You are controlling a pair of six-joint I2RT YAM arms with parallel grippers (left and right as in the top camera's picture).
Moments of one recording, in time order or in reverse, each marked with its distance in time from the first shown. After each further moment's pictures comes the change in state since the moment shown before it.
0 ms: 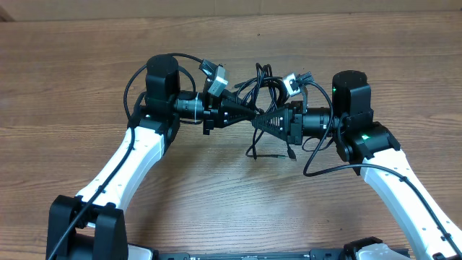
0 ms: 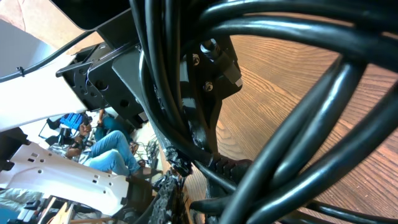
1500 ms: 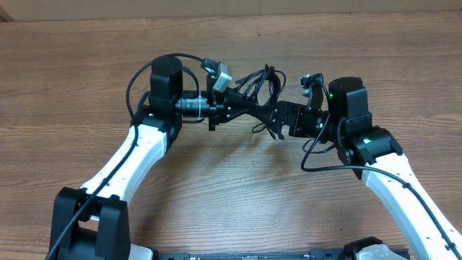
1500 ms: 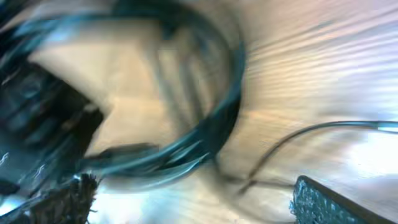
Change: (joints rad) left arm 0.002 0.033 0.000 -0.021 -0.128 0.038; right arm 0.012 -0.031 0.003 -0.188 0.528 0.241
